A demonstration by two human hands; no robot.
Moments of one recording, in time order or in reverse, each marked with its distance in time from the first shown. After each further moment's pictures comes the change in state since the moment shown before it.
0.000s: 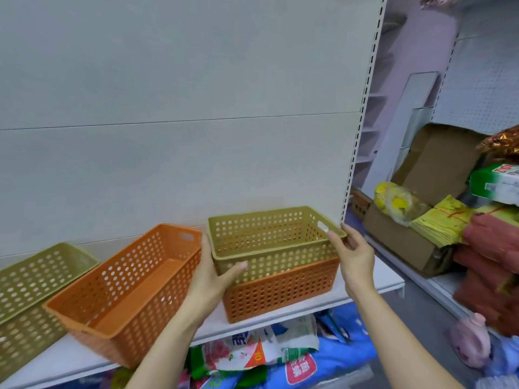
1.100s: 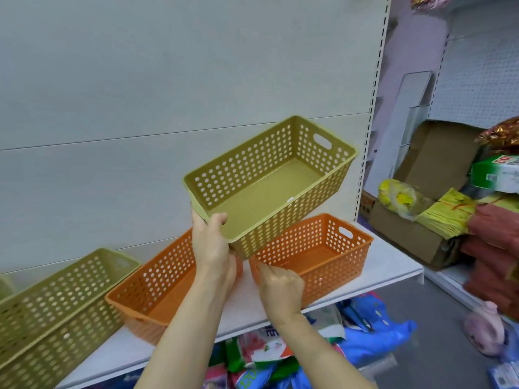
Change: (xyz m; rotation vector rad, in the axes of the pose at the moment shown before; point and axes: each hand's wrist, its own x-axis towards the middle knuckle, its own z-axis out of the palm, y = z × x) left_hand -0.009 0.094 -0.048 -0.787 0.350 0.011; right_hand -0.144 0.014 0.149 -0.947 -0.062 -0.837
